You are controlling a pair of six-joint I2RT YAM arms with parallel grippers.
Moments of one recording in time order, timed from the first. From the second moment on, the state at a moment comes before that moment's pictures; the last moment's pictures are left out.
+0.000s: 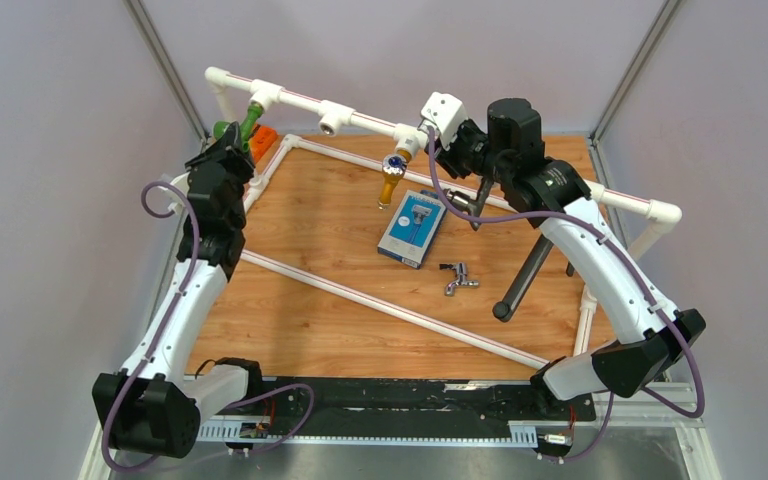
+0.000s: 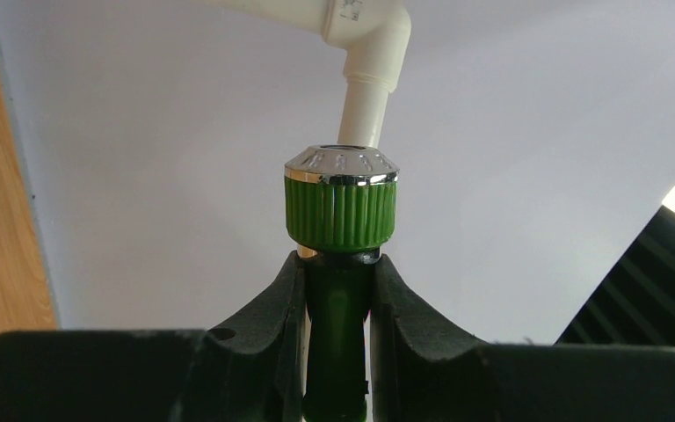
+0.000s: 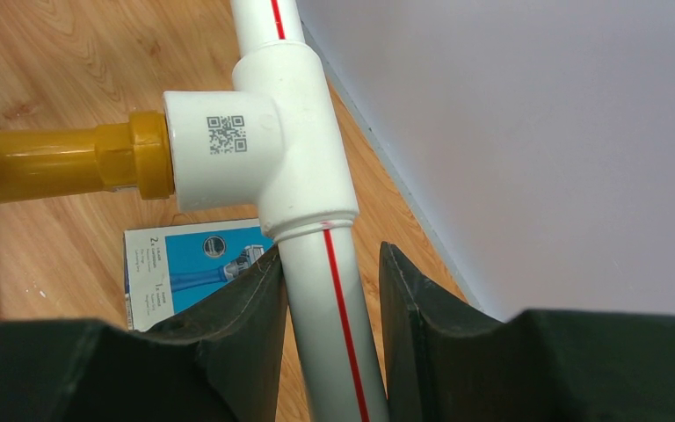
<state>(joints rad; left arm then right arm) -0.13 1.08 0.95 0.12 -0.43 -1.81 0.56 1.43 1.67 -0.54 -0.18 -0.57</state>
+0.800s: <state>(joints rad) -0.13 1.12 0.92 0.28 -0.43 -1.64 0.56 1.43 1.64 -0.51 -0.16 -0.59</state>
